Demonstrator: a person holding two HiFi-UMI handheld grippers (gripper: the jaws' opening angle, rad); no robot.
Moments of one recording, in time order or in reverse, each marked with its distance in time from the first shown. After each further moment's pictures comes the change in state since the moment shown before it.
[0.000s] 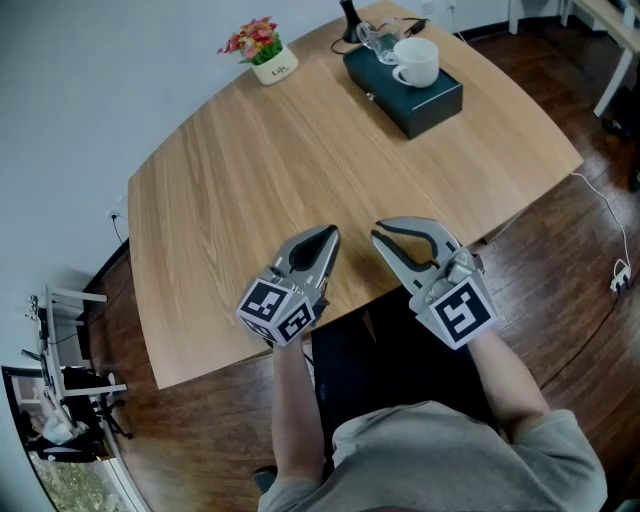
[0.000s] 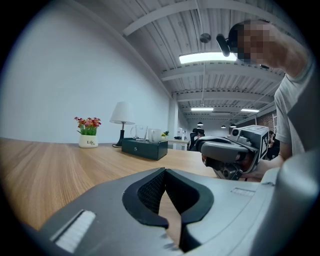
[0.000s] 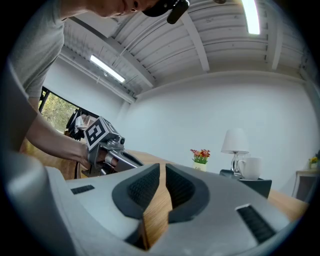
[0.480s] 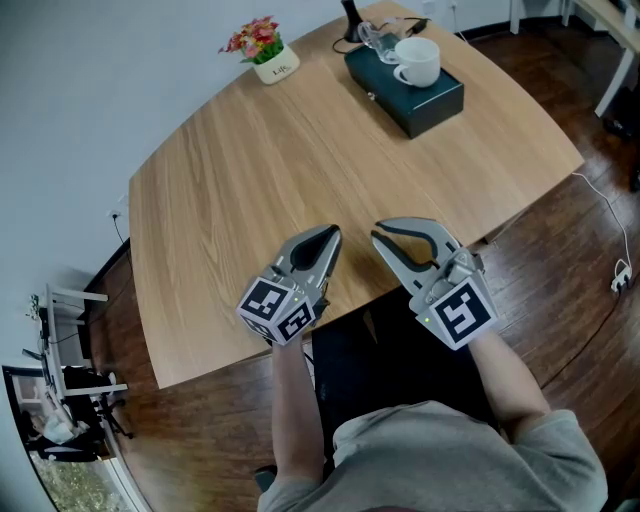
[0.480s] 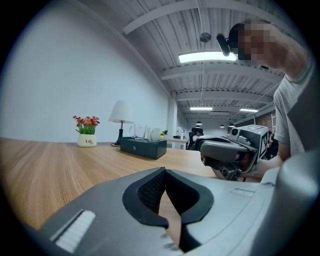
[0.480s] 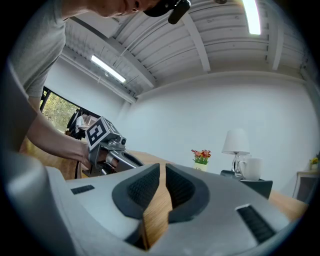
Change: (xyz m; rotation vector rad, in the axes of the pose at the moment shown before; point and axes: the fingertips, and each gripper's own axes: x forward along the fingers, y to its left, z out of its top) left arm 0.001 -0.002 -0.001 0.000 0.010 -0.015; right arm 0.001 0.001 0.002 -0.007 -0.005 0.008
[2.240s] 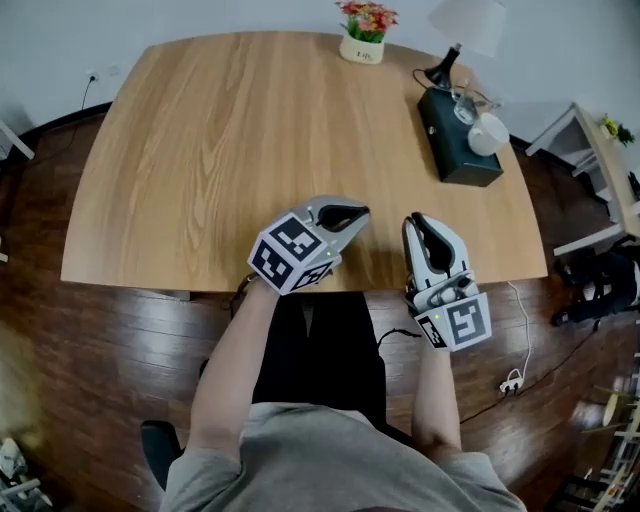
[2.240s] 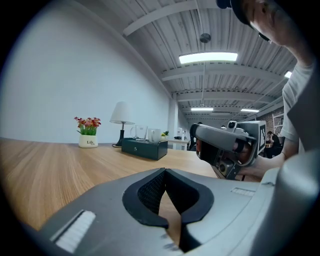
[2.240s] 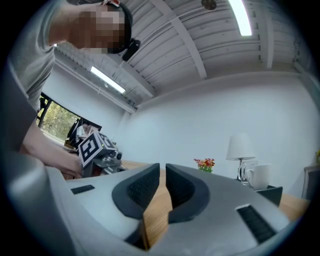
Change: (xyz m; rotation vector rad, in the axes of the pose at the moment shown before) left arm 0.002 -0.002 -0.008 0.017 0.003 0.004; right arm 0.008 -0.004 0.019 0.026 -0.087 0.005
